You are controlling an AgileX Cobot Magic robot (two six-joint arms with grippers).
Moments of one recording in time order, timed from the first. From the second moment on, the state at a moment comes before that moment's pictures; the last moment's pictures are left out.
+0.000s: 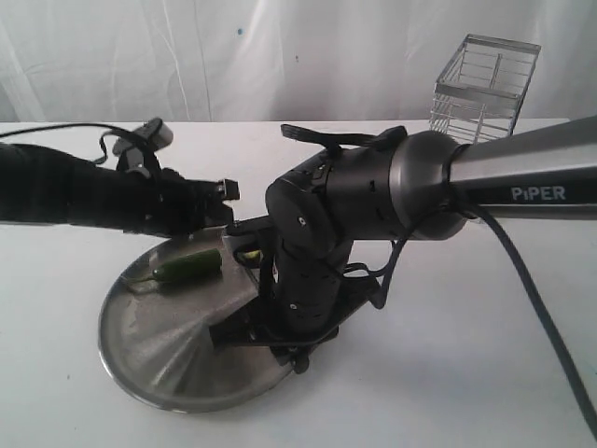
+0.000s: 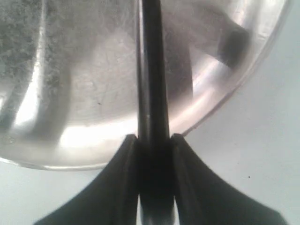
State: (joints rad) left arm -0.24 1.81 -0.97 -1.77 0.40 1.32; right arm 0.83 1.90 -1.24 0.01 0.80 0.40
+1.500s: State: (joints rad) left arm -0.24 1.59 -0.79 -0.71 0.27 1.47; right arm 0.72 1.69 -1.22 -0.14 0.90 0.20
